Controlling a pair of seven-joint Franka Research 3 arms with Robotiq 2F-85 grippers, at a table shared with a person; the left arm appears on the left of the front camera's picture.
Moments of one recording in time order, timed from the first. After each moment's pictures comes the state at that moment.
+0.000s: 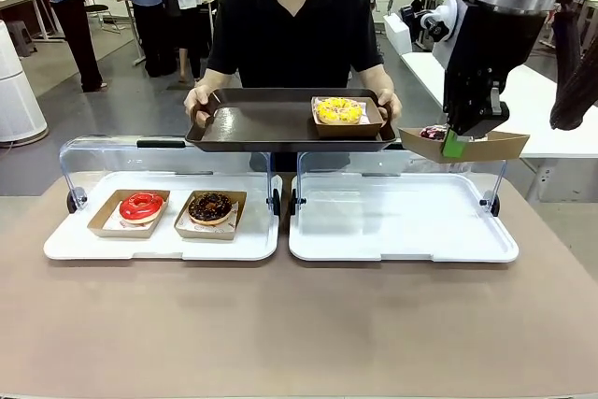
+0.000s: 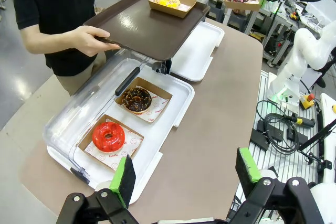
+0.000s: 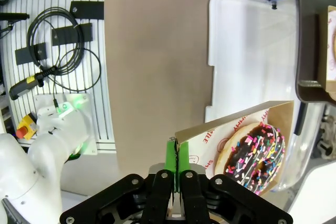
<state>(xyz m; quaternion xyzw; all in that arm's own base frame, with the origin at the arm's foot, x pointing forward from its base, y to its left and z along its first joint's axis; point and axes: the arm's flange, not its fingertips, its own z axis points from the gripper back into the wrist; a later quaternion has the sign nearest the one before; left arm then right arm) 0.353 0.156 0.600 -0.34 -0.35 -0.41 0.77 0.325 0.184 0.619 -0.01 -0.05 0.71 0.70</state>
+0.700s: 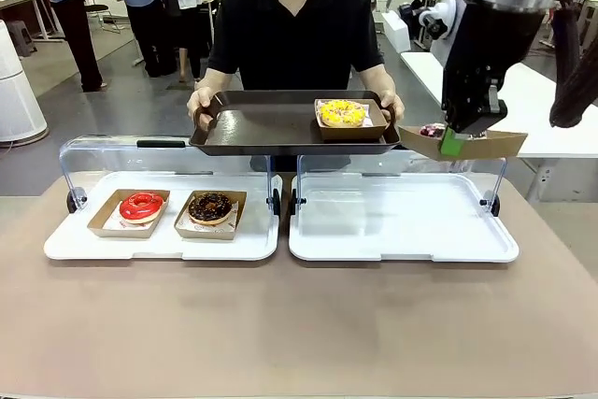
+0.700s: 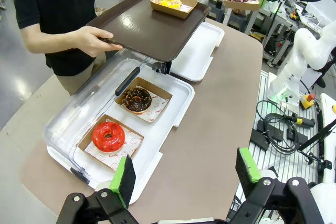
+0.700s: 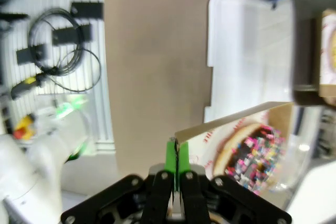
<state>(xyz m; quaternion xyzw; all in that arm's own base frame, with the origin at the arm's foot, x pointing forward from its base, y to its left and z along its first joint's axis) 0.353 0.156 0.600 -0.34 -0.35 -0.41 0.77 0.323 0.190 0.624 -0.01 -0.06 0.71 0.70</state>
